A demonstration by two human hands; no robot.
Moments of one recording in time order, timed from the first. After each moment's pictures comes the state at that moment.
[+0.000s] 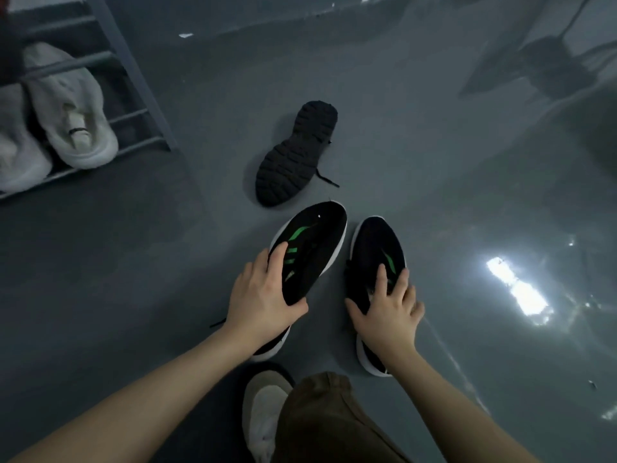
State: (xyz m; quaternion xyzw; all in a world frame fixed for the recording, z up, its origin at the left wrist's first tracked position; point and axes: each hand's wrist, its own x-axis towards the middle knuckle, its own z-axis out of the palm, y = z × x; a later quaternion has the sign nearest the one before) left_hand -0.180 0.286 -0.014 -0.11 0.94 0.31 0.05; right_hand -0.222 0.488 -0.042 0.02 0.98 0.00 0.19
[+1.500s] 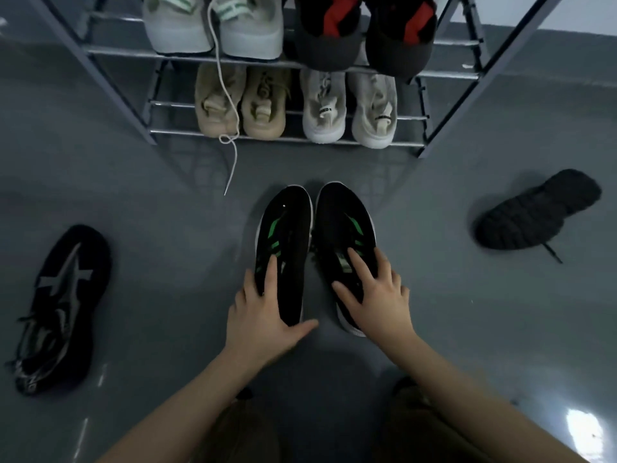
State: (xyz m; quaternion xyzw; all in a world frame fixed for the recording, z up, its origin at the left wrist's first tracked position) left_hand 0.047 0.109 -0.040 -0.47 0.83 0.28 0.10; right_hand -0.120 0.215 -0.044 -0.38 0.90 -0.10 0.20
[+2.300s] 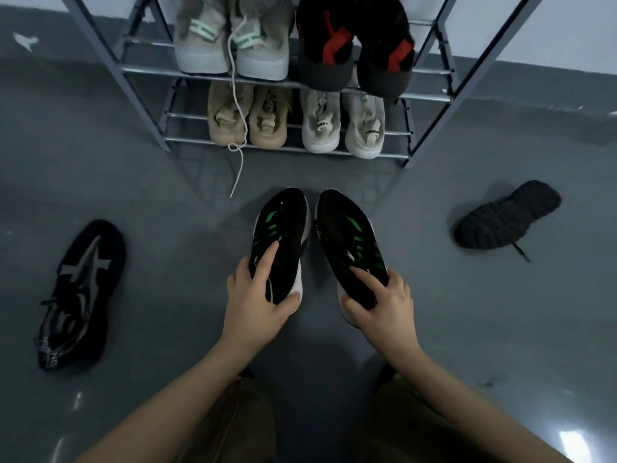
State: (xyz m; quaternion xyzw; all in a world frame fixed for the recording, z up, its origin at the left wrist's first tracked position) left_hand 0.061 0.116 0.007 -0.45 0.78 0.41 -0.15; right_hand -0.097 0.248 0.012 -0.33 0.89 -0.24 0.17
